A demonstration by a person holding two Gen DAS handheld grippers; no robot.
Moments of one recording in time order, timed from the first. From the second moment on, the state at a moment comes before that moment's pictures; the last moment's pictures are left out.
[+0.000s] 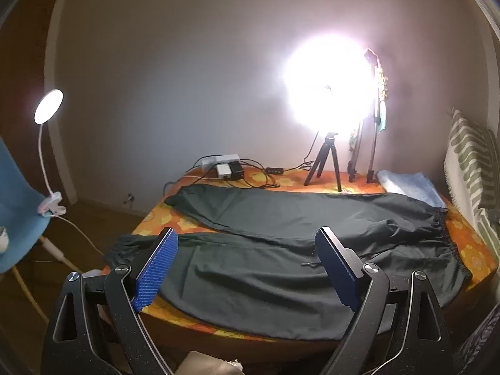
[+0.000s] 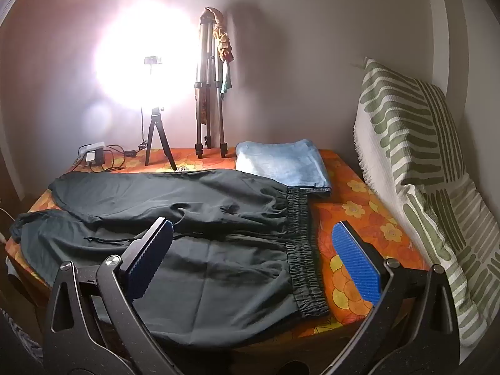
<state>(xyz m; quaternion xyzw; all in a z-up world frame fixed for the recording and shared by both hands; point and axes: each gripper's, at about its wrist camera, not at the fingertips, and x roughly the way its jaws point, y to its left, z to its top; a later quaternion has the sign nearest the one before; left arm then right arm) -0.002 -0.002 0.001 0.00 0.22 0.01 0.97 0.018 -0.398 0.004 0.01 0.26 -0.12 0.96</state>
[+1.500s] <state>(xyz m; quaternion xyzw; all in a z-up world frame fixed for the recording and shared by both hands) -0.009 0.036 -0.001 -0.01 0.23 0.03 0.97 0.015 -0.380 0.014 0.02 0.25 -0.09 0.96</state>
